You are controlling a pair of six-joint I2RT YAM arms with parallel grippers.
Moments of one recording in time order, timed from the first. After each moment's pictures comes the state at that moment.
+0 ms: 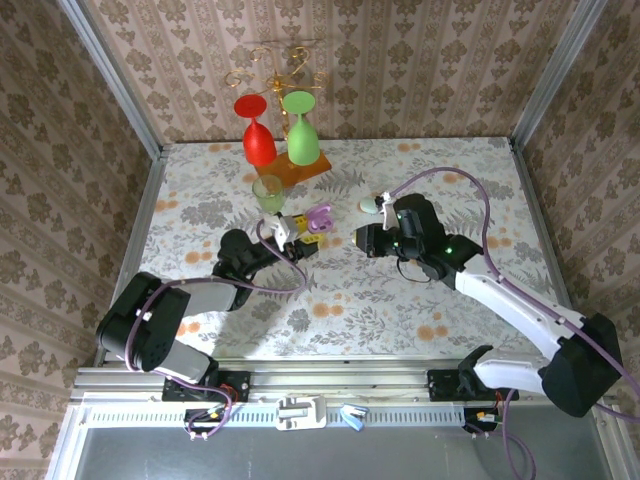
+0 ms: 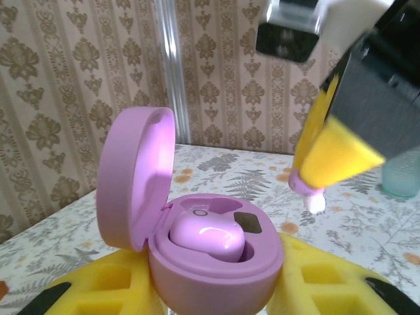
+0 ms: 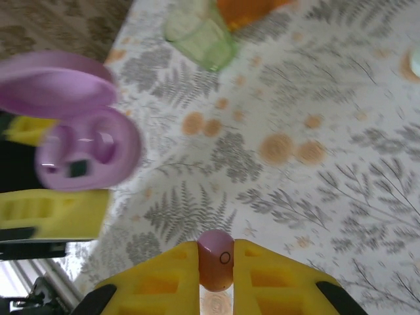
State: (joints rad) left arm -0.54 1.48 0.45 1.14 0.67 0.02; right arm 0.58 1.20 0.94 -0.32 -0.19 0.51
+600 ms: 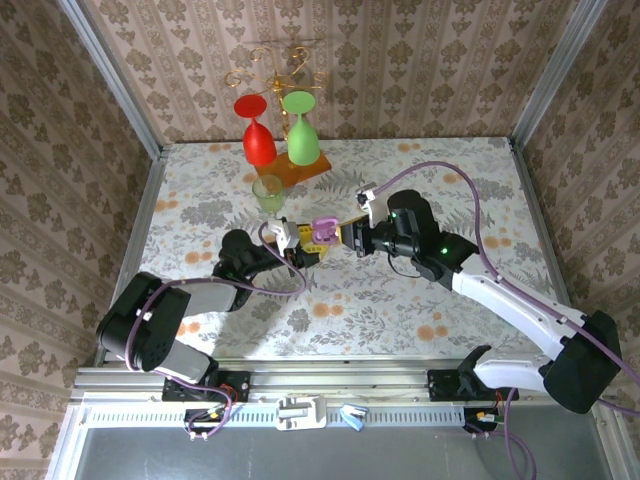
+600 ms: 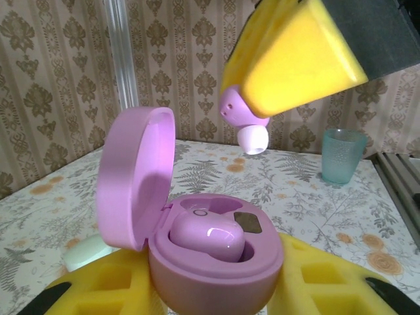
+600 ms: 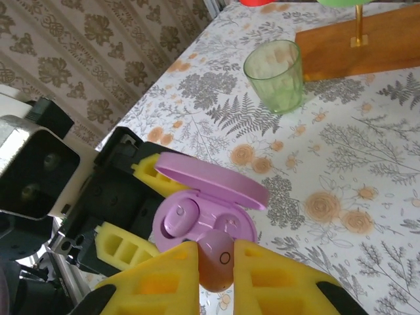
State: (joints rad) left arm -0.54 1.48 0.45 1.11 0.81 -0.03; right arm 0.65 1.23 1.00 -0.22 -0.24 0.33
